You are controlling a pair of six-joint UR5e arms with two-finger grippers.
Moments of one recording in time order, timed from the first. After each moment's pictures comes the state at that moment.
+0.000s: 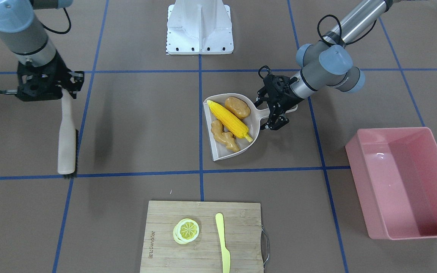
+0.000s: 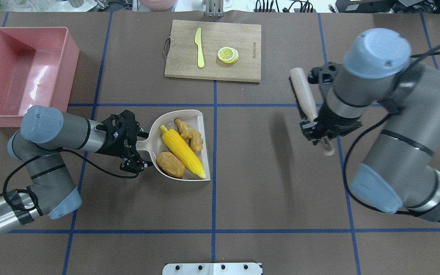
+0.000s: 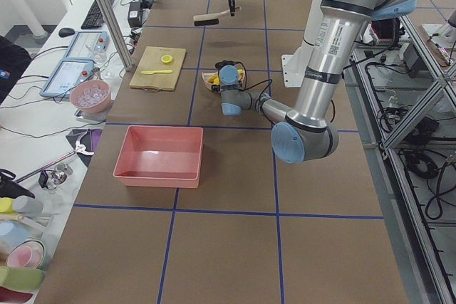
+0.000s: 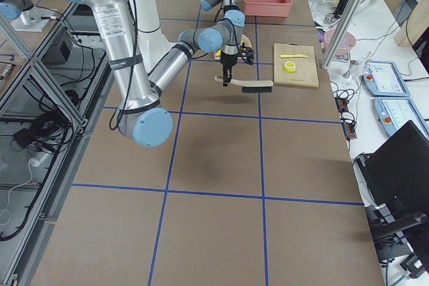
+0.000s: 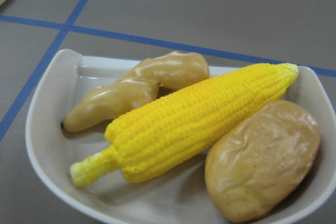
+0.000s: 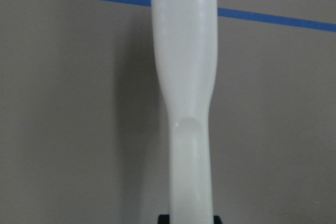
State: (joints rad) left arm -0.60 -1.92 -1.48 -2.68 -2.06 -0.05; right arm 0.87 -1.42 2.09 -1.81 2.11 0.70
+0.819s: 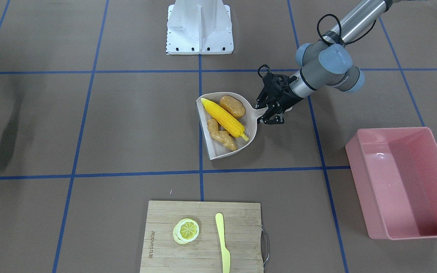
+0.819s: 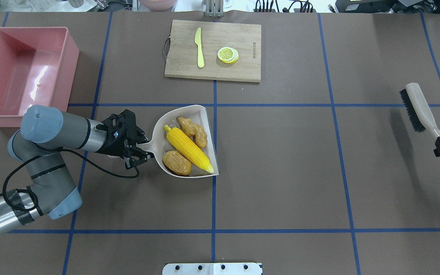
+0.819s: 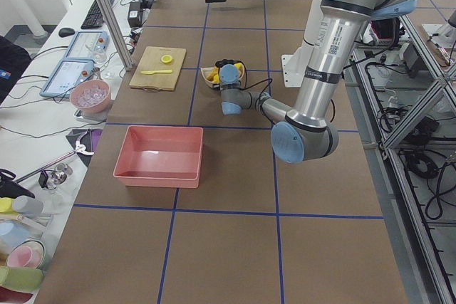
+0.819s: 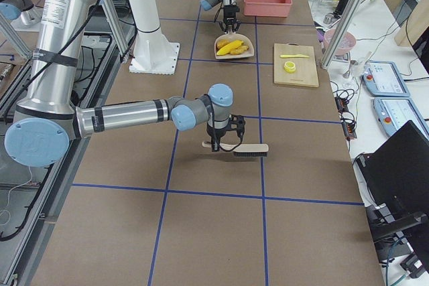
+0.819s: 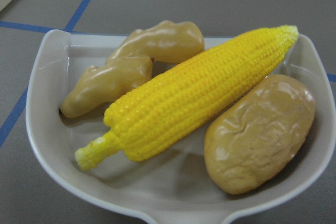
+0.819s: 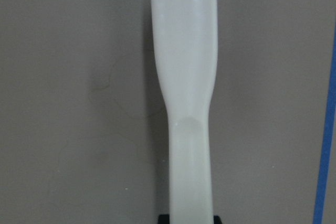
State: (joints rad) left arm -0.60 -1.92 -1.49 -2.68 -2.06 -0.04; right arm 1.09 -1.84 1.89 -1.27 2.23 0.53
